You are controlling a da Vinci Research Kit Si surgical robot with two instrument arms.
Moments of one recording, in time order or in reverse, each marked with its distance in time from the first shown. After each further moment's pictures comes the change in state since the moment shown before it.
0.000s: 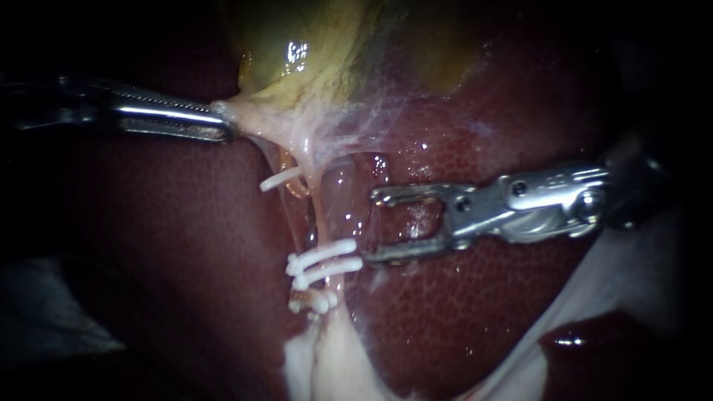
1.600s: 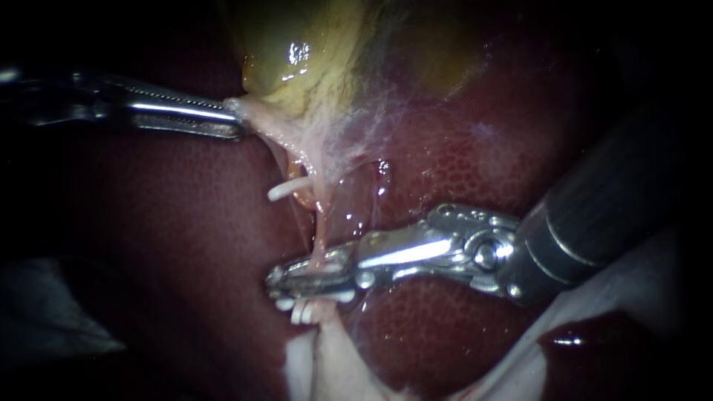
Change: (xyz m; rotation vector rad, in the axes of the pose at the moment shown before) right arm 0.002 -0.002 0.012 0.383 0.126 0.630; left arm 0.000 0.000 0.001 0.007 0.001 0.006
